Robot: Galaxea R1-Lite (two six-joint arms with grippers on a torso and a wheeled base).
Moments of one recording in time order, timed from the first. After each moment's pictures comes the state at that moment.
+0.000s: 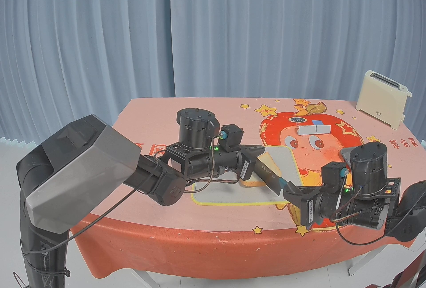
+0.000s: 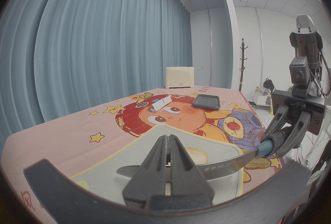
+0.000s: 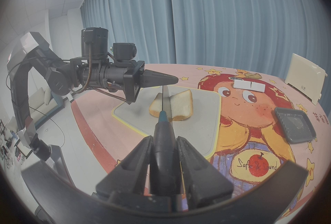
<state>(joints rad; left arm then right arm) -0.63 2.32 -1.32 -0.73 -0.39 0.11 0.67 1.66 -0.50 -0.61 -0.11 0.19</state>
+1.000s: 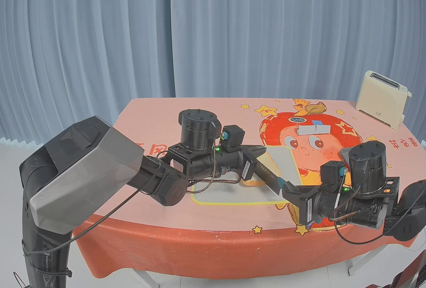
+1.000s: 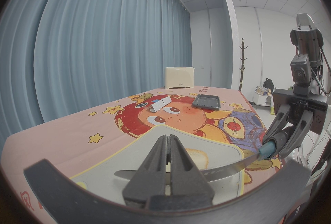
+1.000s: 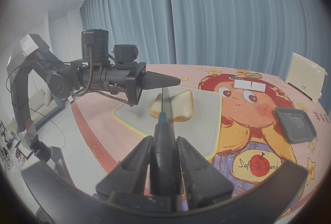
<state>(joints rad) -0.63 2.34 -1.33 -0.74 -0.39 0.11 0.67 1.67 -0.50 -0.61 -0.11 0.20</state>
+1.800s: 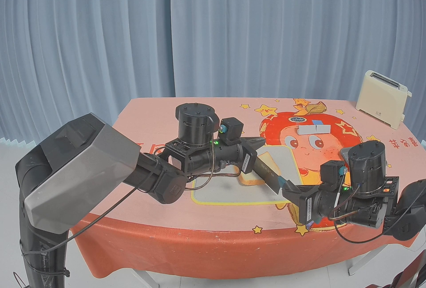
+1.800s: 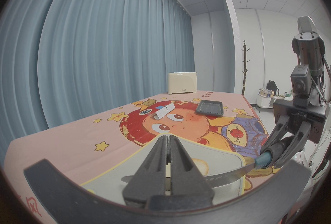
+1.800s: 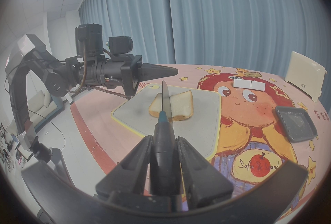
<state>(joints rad) -0.63 2.31 -1.35 -0.79 -0.36 0.09 0.66 1.67 -0.51 -0.61 -0.11 0.21</state>
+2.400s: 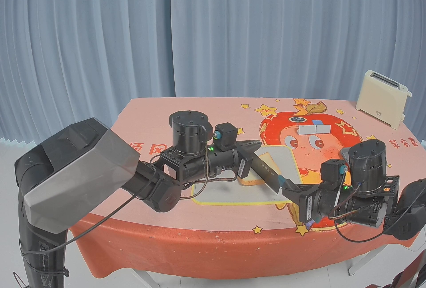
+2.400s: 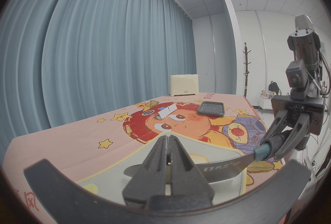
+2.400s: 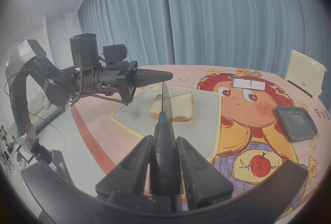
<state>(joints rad) -0.62 2.30 -1.25 -0.92 -0.35 0.08 0.66 1.67 -0.51 -0.61 -0.11 0.22</state>
